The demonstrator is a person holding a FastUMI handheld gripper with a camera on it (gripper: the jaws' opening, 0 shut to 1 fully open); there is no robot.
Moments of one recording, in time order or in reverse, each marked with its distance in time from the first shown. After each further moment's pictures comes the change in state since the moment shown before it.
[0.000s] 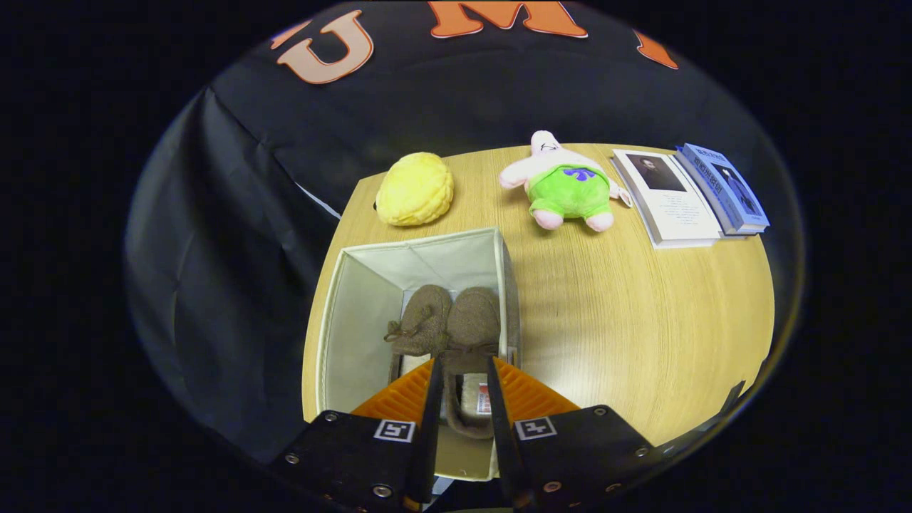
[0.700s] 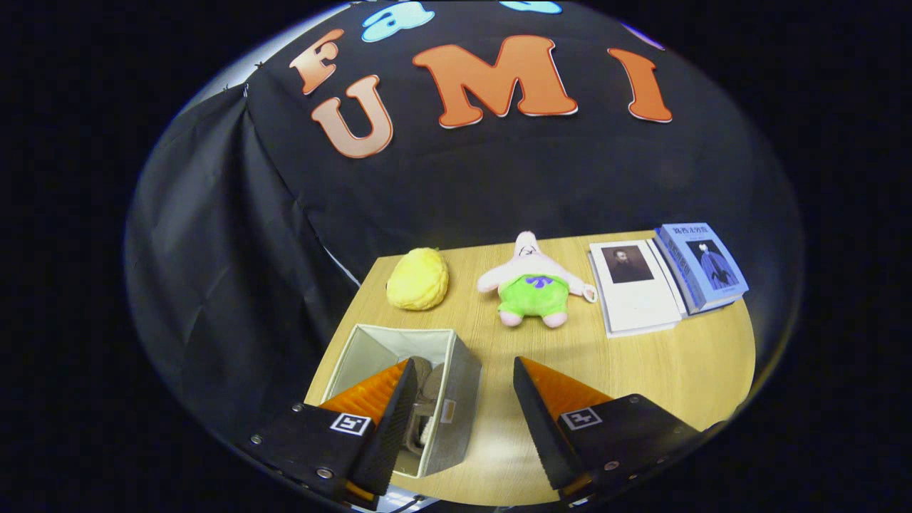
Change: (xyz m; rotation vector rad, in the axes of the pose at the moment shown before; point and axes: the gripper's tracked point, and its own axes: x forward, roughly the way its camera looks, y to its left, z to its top) arm -0.097 -0.062 0.087 -0.087 -0.372 0.069
